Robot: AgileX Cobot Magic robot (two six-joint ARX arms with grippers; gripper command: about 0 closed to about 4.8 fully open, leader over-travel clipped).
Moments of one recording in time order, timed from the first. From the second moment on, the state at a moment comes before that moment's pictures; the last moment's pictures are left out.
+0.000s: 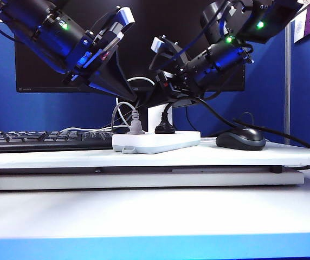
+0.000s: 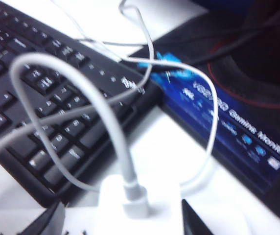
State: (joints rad) left arm -0.49 1.52 1.04 -0.15 0.44 0.14; right arm 0.42 1.88 1.34 0.05 -0.45 -0.26
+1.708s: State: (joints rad) left arm -0.49 1.52 1.04 -0.11 0.47 0.14; right arm 0.41 1.85 1.34 -0.02 -0.36 -0.31
